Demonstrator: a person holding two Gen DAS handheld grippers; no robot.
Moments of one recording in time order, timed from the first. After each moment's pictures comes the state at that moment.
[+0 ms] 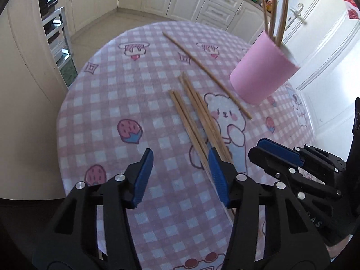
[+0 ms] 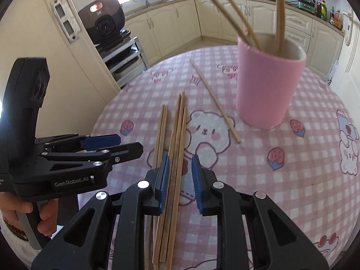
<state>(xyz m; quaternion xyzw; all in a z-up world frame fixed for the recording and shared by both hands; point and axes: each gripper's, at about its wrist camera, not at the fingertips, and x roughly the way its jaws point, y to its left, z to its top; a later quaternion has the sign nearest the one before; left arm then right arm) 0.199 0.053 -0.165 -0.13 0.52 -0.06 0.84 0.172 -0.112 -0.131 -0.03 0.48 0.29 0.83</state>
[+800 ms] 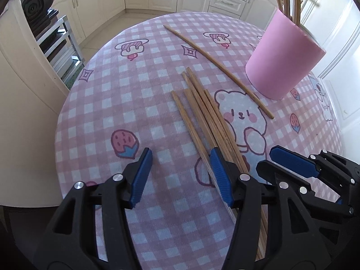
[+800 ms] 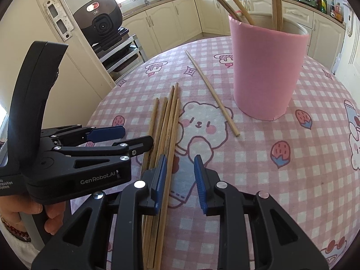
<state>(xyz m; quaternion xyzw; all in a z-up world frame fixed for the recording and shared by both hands) 0.226 0.025 -0.176 -0.05 0.53 0.00 0.84 0.178 -0.124 -0.143 -0.01 0.48 0.30 0.83</state>
